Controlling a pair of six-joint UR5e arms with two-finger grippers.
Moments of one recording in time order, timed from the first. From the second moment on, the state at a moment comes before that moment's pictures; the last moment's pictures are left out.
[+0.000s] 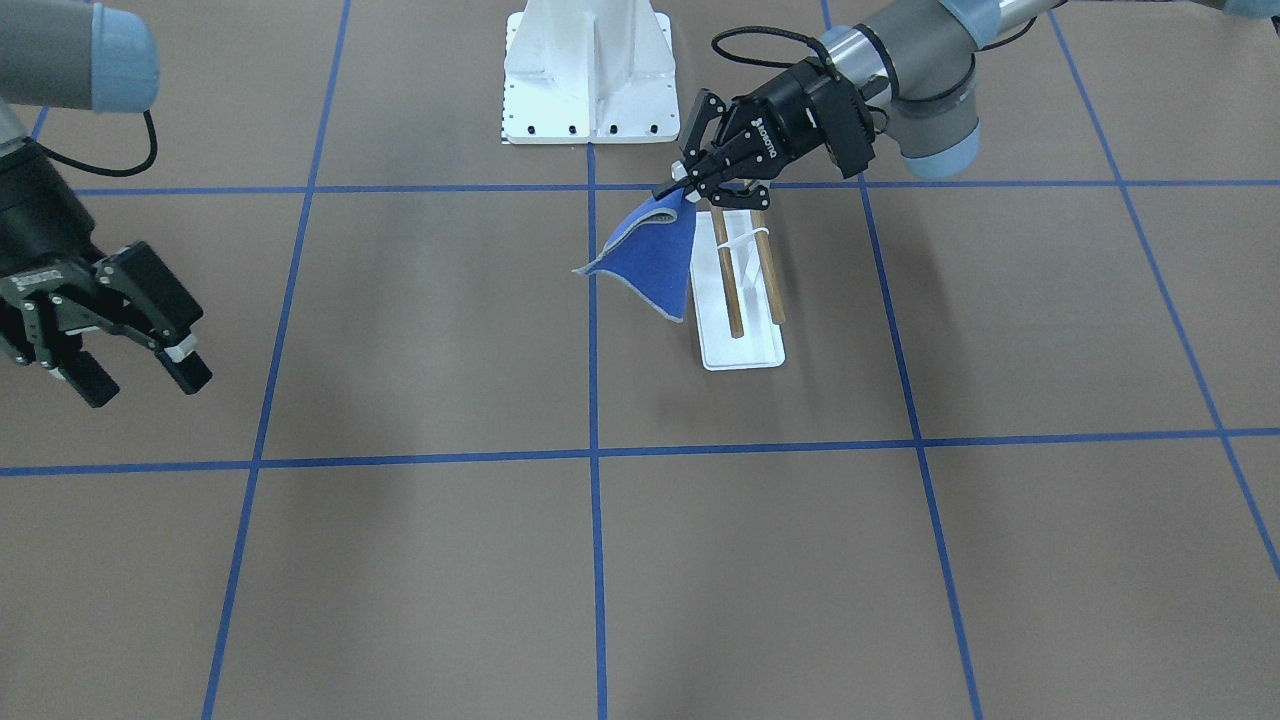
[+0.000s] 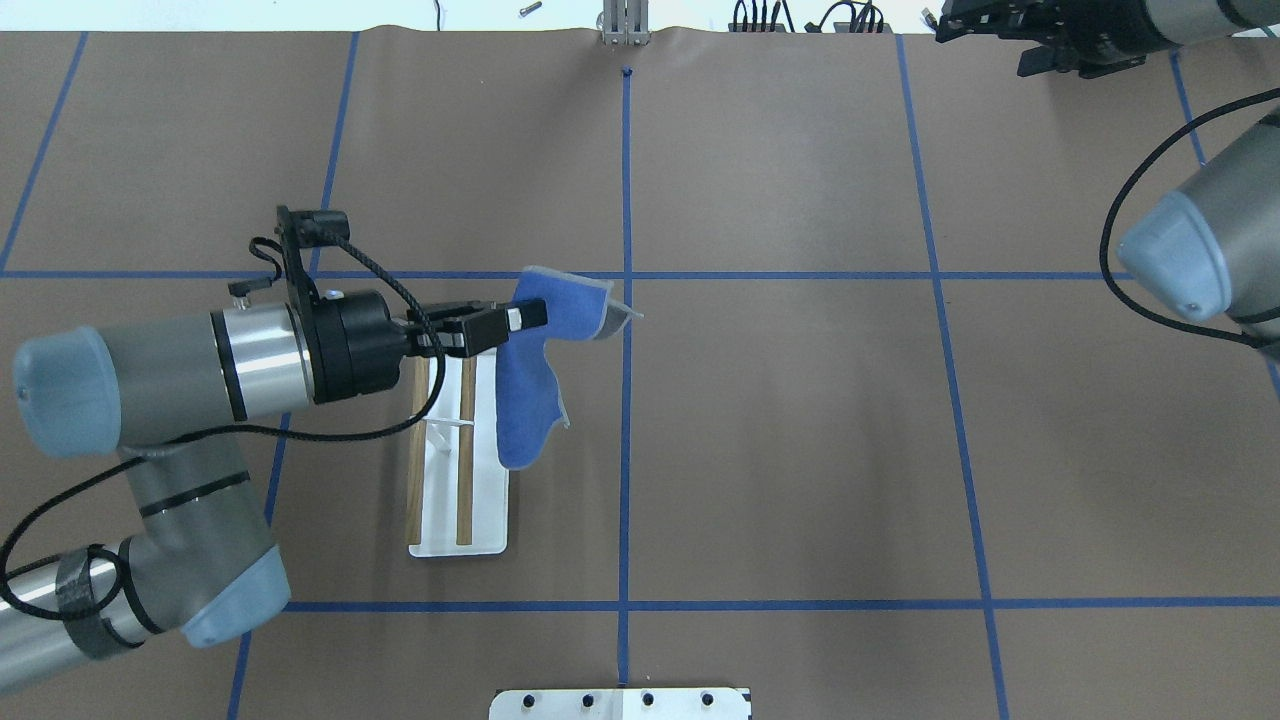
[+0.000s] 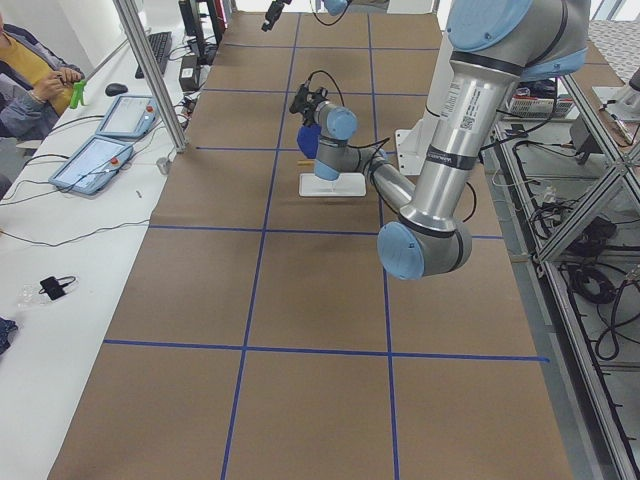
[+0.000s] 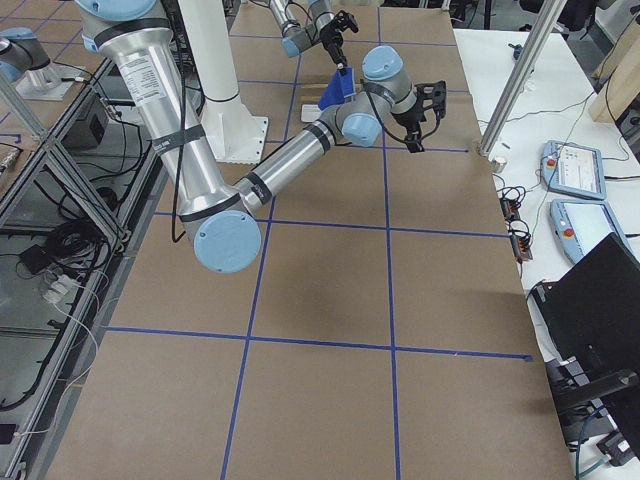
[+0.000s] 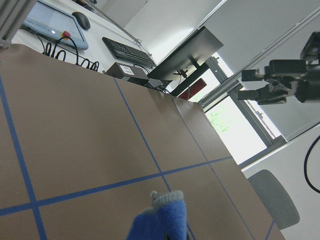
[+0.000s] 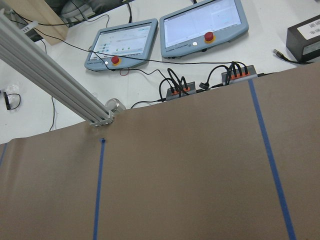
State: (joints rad) left arm -0.49 -1.88 -1.79 -2.96 -1.65 -1.24; right arm 1.13 -1.19 1.83 -1.15 2.10 1.15
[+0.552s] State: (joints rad) left arm -0.43 -1.66 -1.83 -3.12 -1.60 -1.24; right arm 1.21 -1.27 1.74 -1.17 2.19 0.93
